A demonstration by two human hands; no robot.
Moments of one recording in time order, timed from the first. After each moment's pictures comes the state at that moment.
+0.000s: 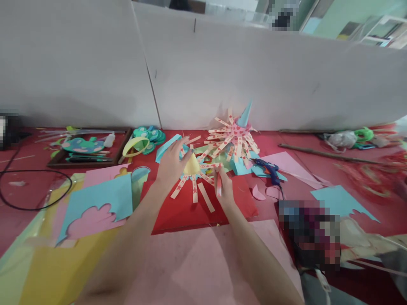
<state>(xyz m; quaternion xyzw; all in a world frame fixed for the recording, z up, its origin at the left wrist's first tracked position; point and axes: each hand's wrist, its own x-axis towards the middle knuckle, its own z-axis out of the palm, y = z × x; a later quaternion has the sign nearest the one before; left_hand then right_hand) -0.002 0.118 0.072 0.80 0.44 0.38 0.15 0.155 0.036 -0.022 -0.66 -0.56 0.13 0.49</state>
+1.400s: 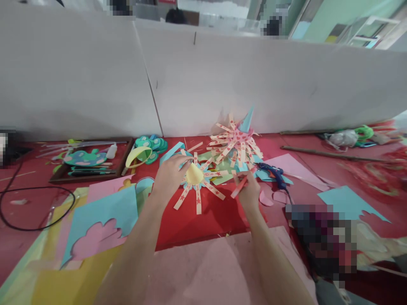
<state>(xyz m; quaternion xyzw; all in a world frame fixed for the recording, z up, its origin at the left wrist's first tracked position) -0.020 0.115 0.087 0.84 0.42 0.29 0.19 0.194 0.025 -0.006 -0.70 -0.46 0.03 0.54</state>
